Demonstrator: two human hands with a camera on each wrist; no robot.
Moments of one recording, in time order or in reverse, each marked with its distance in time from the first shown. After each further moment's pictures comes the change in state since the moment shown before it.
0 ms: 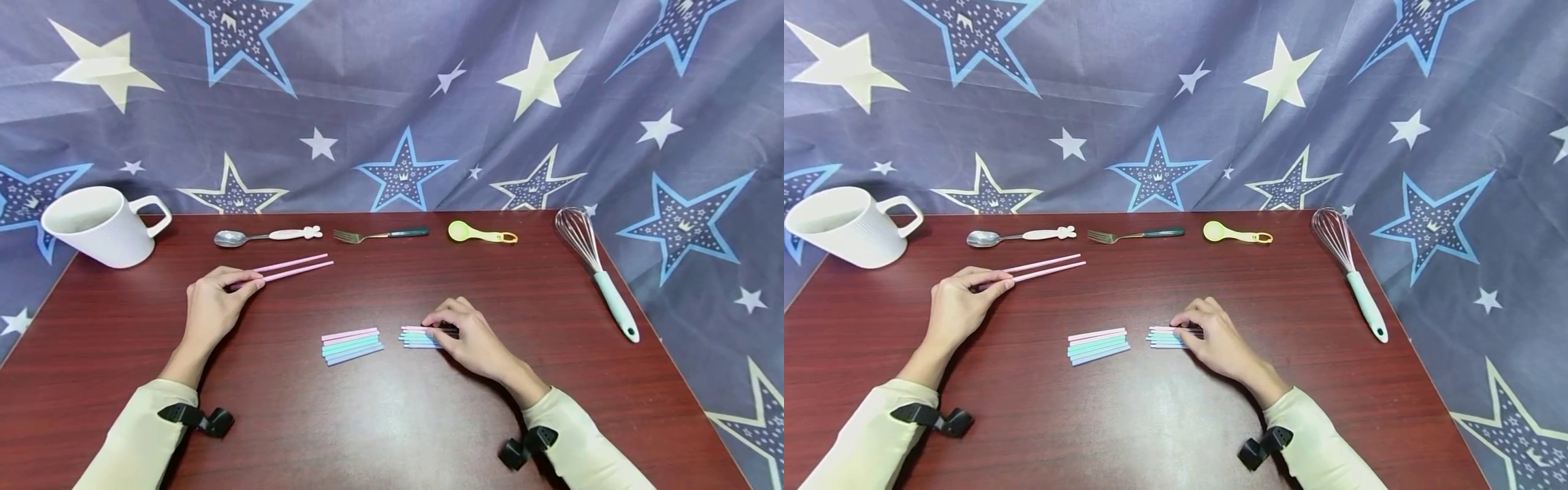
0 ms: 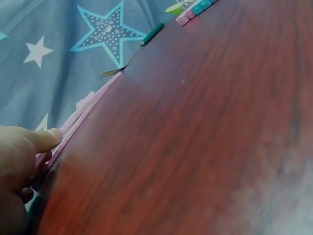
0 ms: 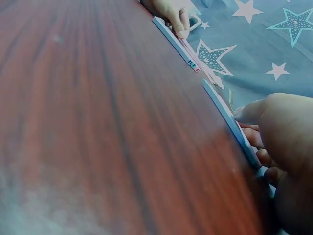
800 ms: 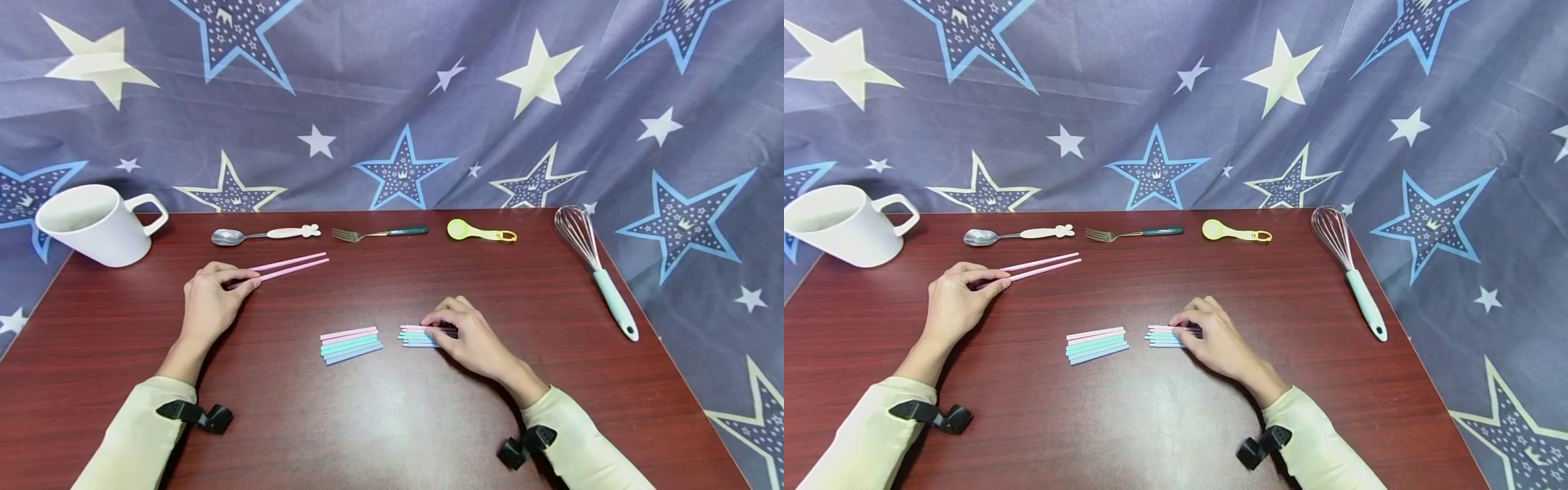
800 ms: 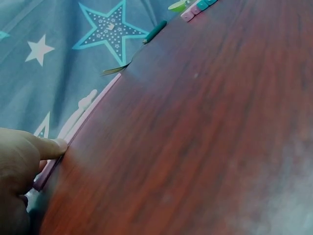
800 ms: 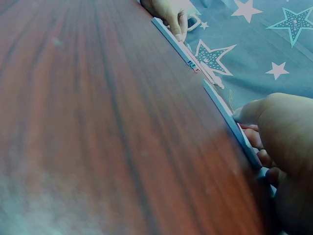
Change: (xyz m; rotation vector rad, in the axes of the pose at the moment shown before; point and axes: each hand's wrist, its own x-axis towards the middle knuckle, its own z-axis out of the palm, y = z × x) left_hand 0.003 -0.001 0.002 0.046 -0.059 -0.058; right_hand 0.000 0.000 -0.001 -0.025 -0.016 0.014
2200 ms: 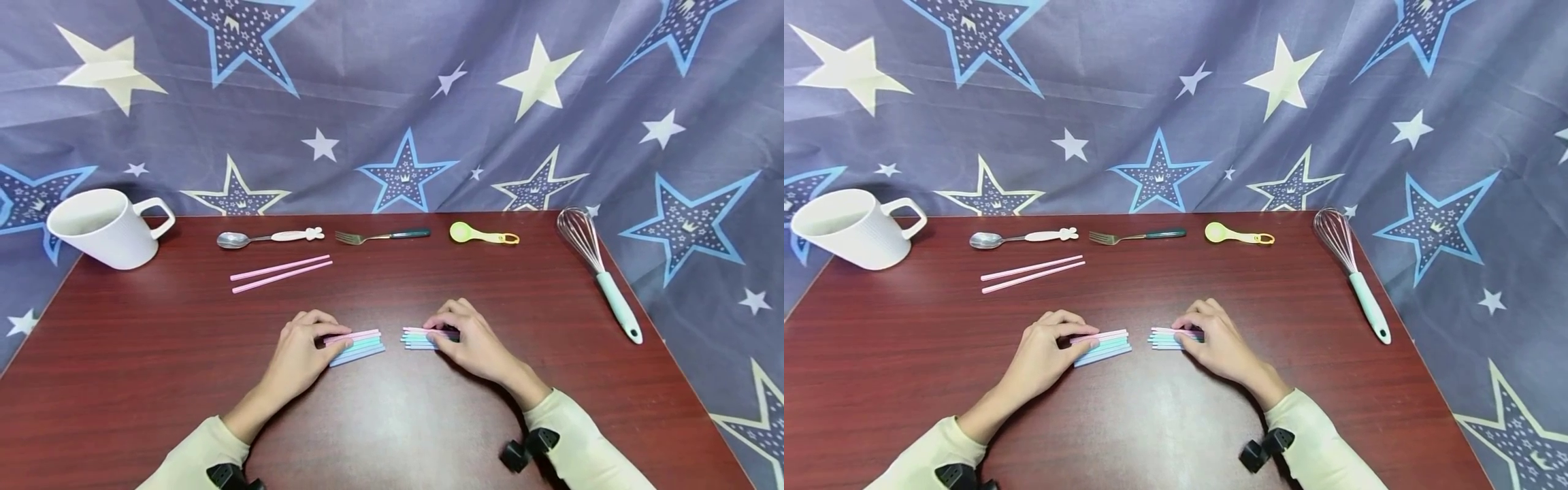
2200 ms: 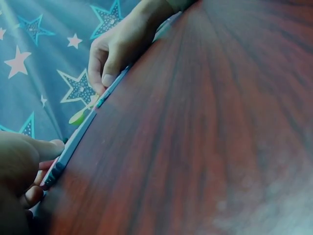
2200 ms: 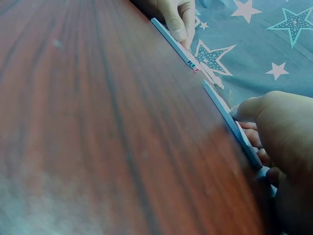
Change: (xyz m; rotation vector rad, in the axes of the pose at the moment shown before) left_hand -0.080 0.103 0.051 -0.068 -0.294 0.158; right_hand -0.001 0.002 0.003 -0.009 0.002 -0.008
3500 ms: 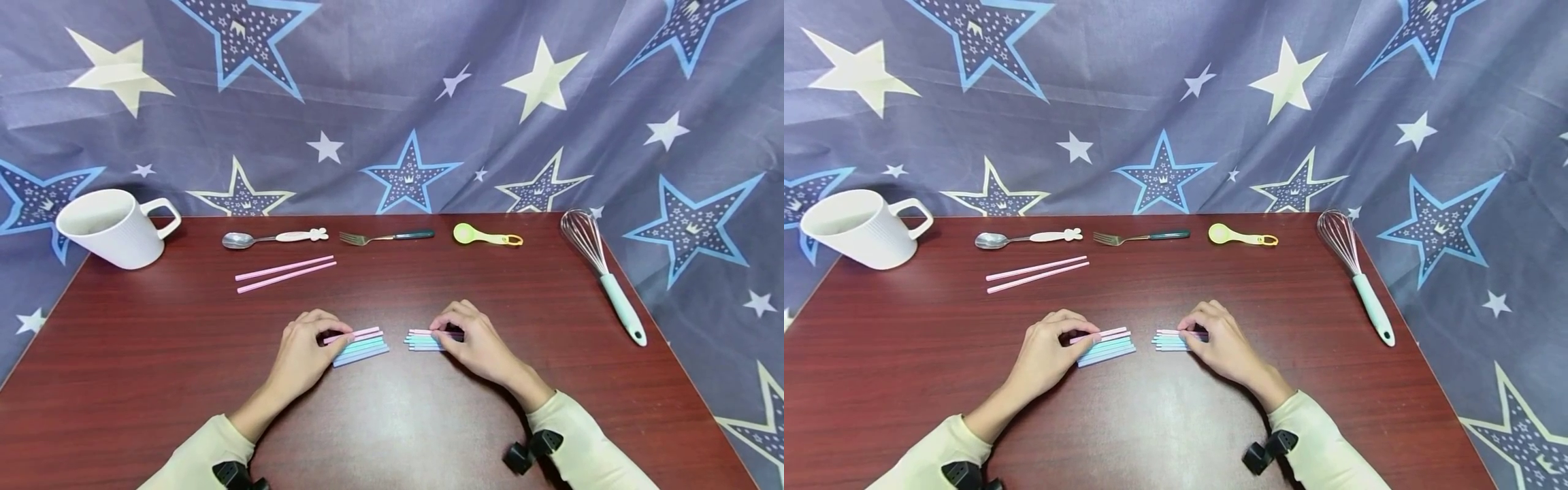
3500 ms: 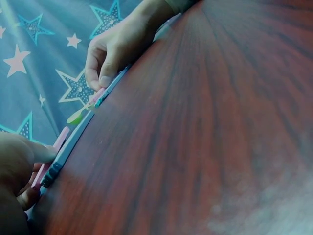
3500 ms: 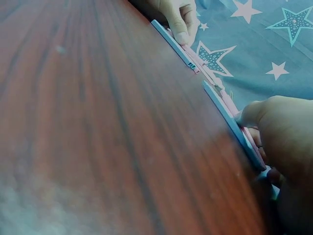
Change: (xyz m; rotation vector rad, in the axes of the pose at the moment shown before) left_hand 0.002 0.003 -0.001 -0.030 0.043 -0.047; right_hand -0.001 -0.001 0.000 0.036 0.065 -0.066
